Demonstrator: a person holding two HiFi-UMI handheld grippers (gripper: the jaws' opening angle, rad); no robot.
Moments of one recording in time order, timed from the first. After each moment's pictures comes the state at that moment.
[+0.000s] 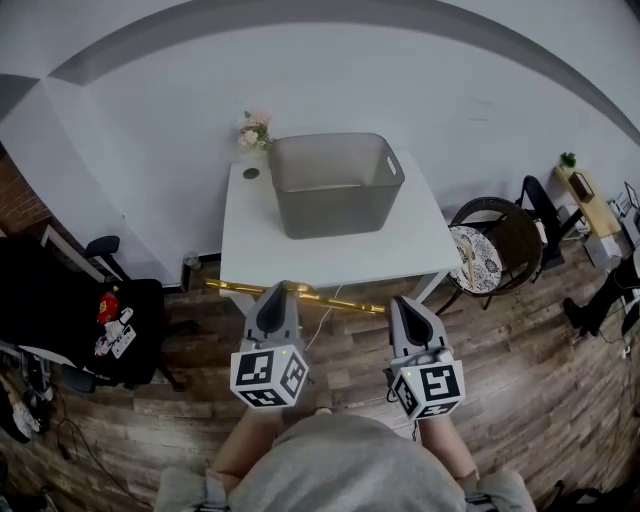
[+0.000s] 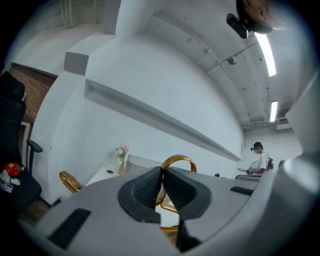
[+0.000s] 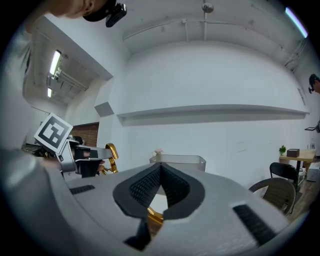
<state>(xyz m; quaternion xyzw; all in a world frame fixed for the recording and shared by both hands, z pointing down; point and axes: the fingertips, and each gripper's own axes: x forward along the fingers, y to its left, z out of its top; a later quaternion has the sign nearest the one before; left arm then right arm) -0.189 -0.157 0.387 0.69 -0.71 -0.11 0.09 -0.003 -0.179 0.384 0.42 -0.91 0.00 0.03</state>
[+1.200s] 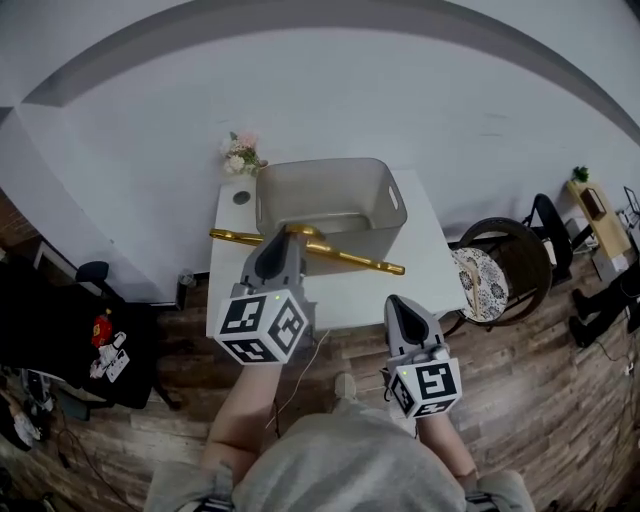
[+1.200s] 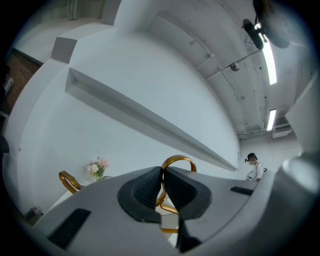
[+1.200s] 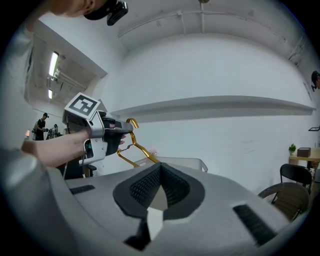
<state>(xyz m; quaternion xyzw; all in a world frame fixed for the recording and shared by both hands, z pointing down) -0.207 -0.352 0.302 0.71 -0.68 -0.15 0.06 -0.026 -0.321 0.390 0.40 -0.92 0.01 0.03</state>
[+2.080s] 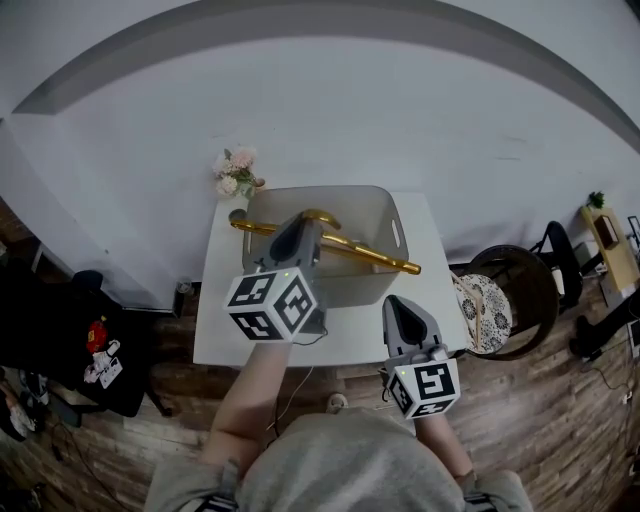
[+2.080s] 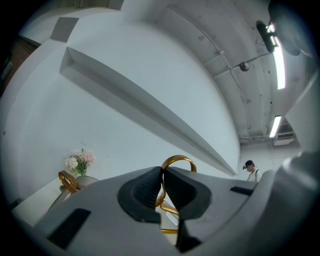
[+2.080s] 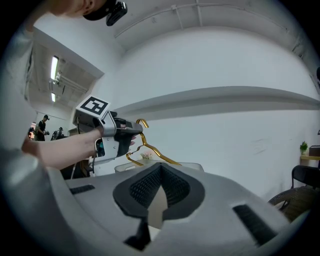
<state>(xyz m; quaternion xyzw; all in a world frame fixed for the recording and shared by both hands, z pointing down) -0.206 -0.489 0.301 0.72 -0.67 -0.17 0.09 -0.040 -0.438 0.389 0.37 -0.93 0.01 0.03</state>
